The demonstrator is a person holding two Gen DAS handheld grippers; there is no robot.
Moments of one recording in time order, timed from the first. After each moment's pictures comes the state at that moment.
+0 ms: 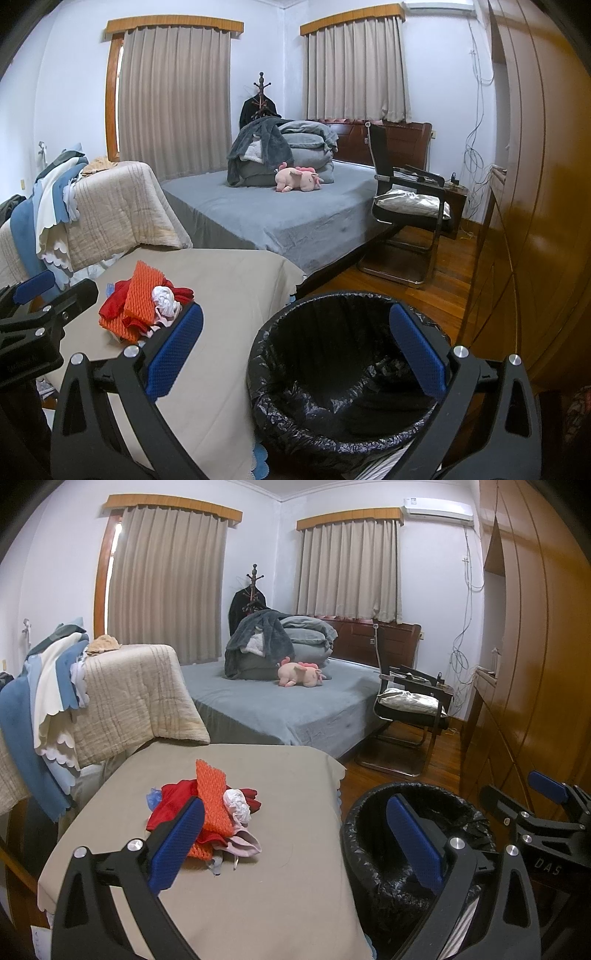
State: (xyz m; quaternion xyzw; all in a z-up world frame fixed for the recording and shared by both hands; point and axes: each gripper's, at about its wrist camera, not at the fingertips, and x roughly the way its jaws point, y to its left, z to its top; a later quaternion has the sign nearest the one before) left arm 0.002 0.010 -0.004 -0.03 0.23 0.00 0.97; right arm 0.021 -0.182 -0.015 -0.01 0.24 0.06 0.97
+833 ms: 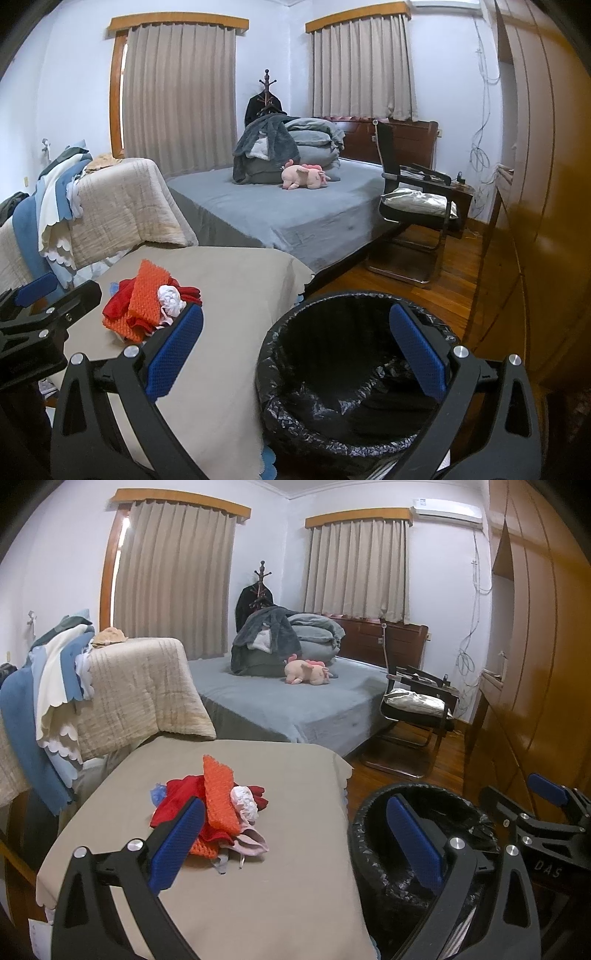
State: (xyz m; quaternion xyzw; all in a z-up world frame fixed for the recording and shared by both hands) left arm 0.005 0.026 -0.015 -0.04 0.23 0.02 0.97; right arm 0.034 -0.155 -0.028 -0.01 0.24 0.07 0.97
